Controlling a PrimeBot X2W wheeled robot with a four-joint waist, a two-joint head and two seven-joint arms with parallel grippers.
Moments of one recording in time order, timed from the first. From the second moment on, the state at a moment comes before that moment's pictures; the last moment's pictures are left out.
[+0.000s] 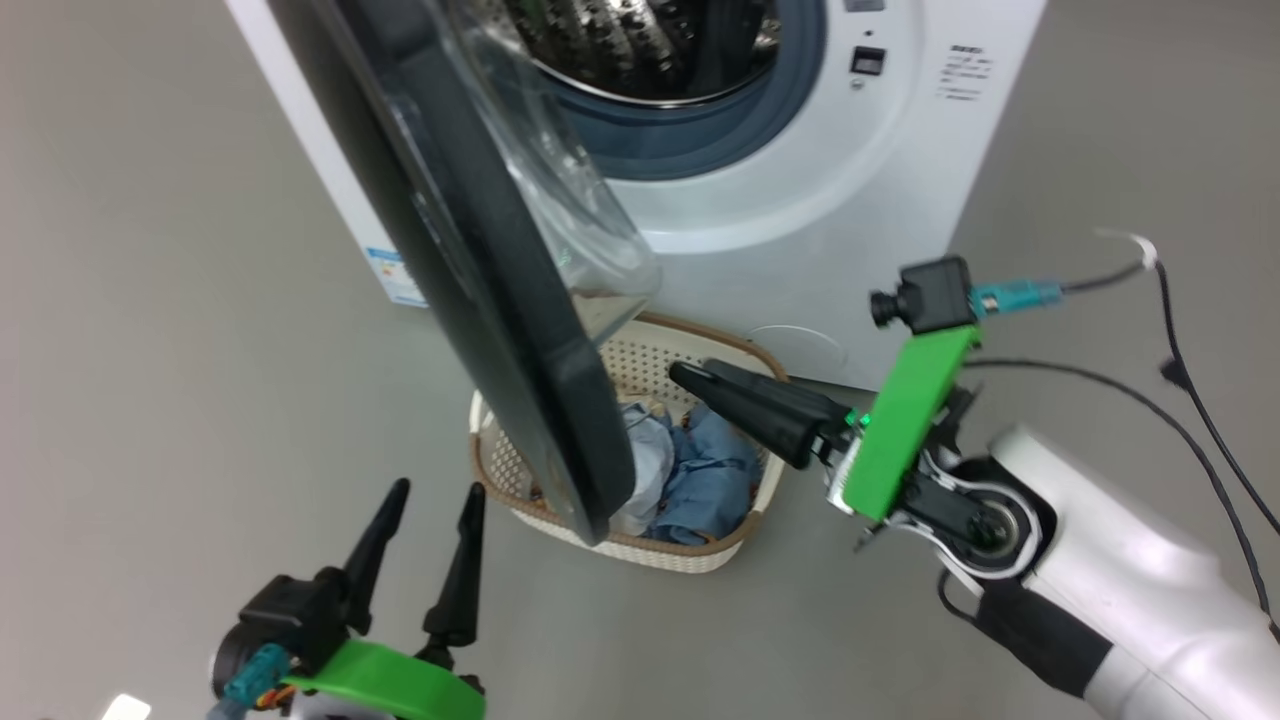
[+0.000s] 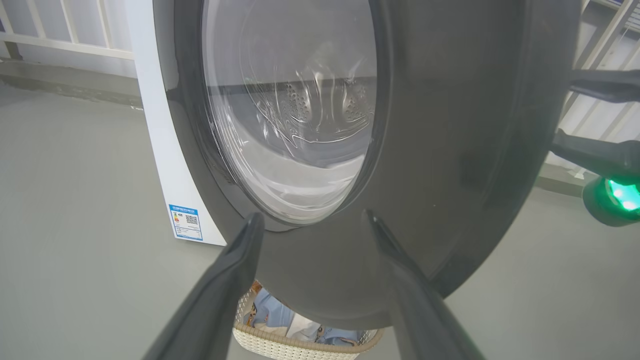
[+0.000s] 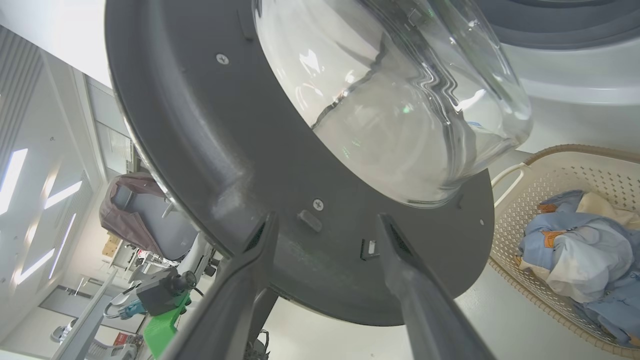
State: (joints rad) left arm -0.12 0.05 -0.26 0.17 -0.36 -0.13 -0.26; right arm -0.75 -0.39 0.85 0.28 1.57 0.13 0.22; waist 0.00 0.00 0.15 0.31
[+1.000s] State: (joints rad) left arm -0.03 0.11 -0.11 0.17 -0.33 -0.13 -0.26; right arm -0.37 -0.59 0.81 0.35 1.51 0.13 -0.10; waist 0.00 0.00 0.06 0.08
